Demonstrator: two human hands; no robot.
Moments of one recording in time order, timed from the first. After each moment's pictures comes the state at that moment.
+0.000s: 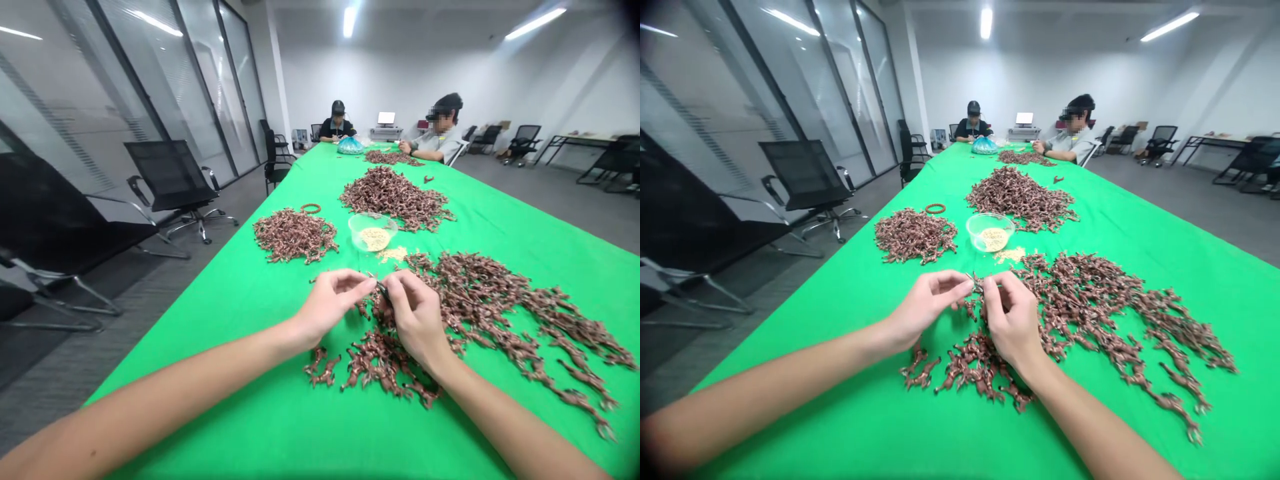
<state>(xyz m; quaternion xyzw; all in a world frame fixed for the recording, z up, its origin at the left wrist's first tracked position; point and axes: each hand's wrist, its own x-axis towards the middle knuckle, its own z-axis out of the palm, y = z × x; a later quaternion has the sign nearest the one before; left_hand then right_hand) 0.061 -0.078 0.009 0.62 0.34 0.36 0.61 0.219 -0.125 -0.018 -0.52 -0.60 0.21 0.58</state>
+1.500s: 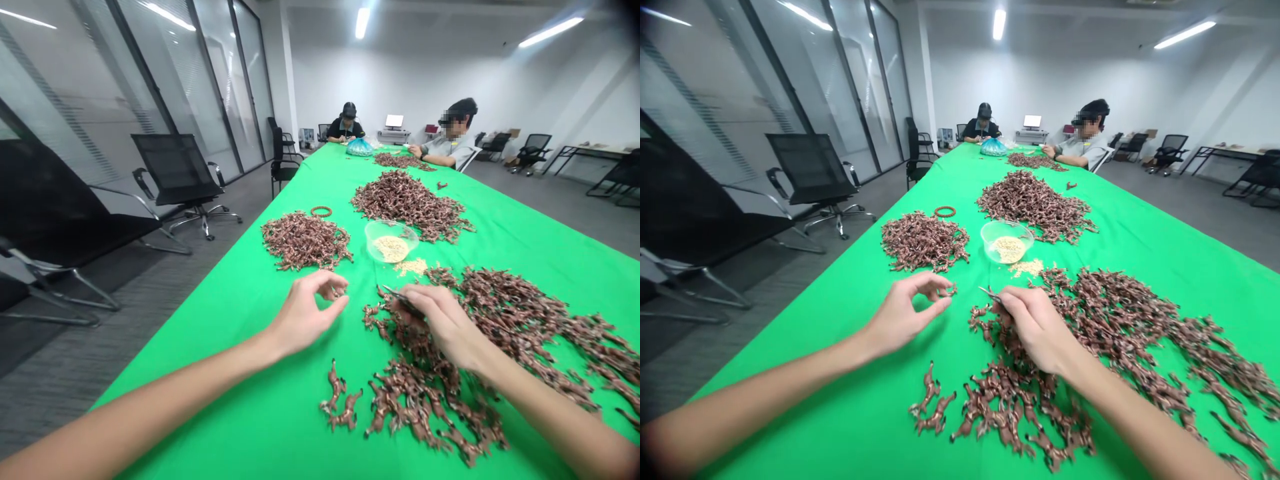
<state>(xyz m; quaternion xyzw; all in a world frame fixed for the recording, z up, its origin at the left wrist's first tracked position) -0.004 -0.037 -0.005 0.78 0.38 0.36 0.33 0.239 -0.094 0.003 -0.52 -0.71 0.30 0.37</state>
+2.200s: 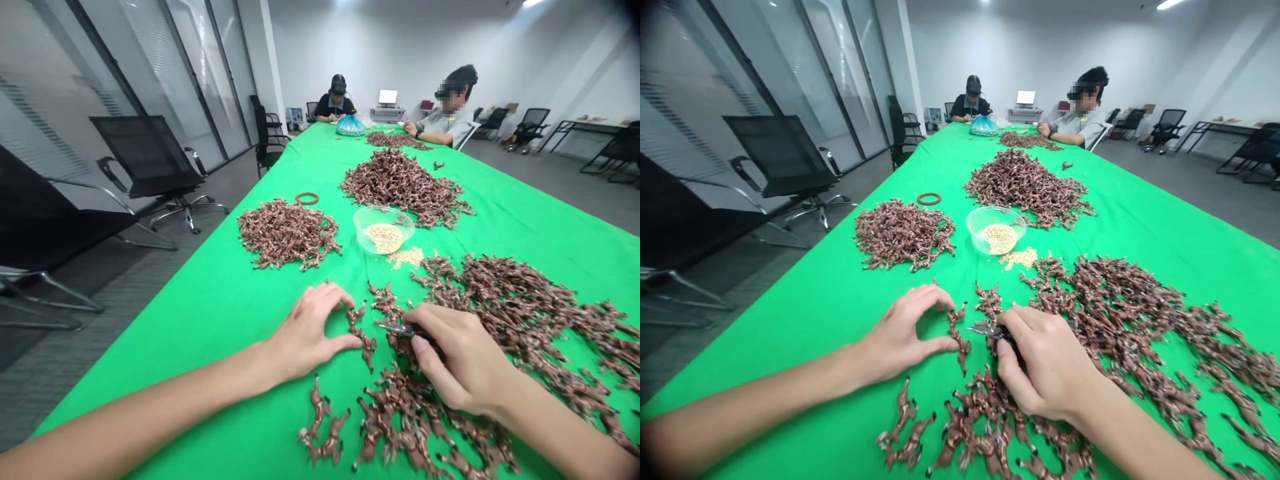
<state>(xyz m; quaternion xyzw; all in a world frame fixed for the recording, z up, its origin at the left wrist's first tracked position) 0.018 -0.033 -0.024 0.87 0.34 0.22 0.28 0.262 -0.116 -0.017 -0.46 -0.84 0.06 0.26</state>
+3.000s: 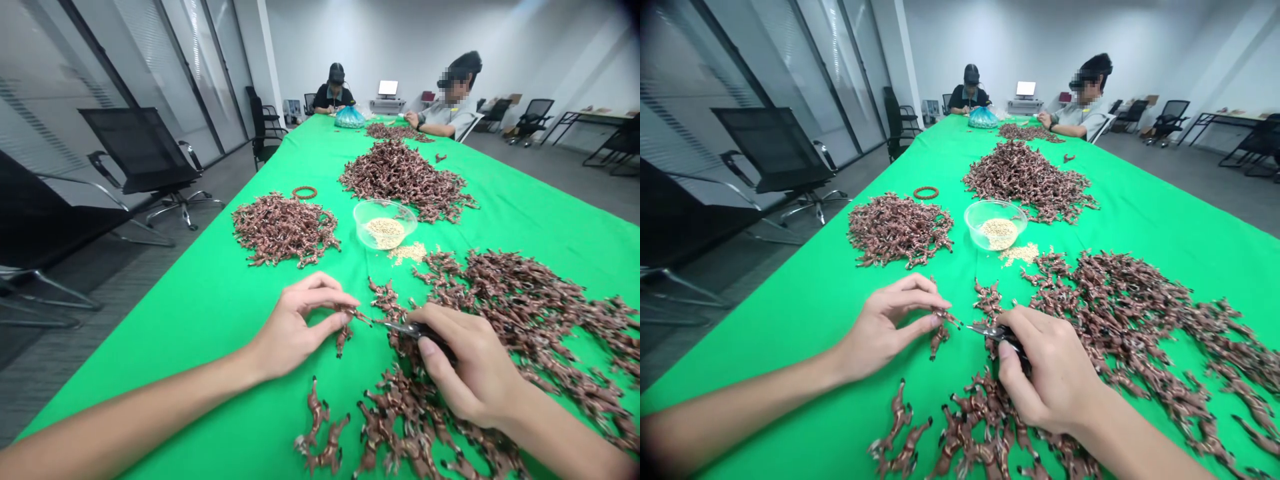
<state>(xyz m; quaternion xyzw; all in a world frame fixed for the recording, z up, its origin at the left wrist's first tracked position) 0.010 -0.031 -0.021 0.76 0.31 0.34 0.46 0.258 -0.121 -0.020 -0.48 -0.81 0.09 0.33</state>
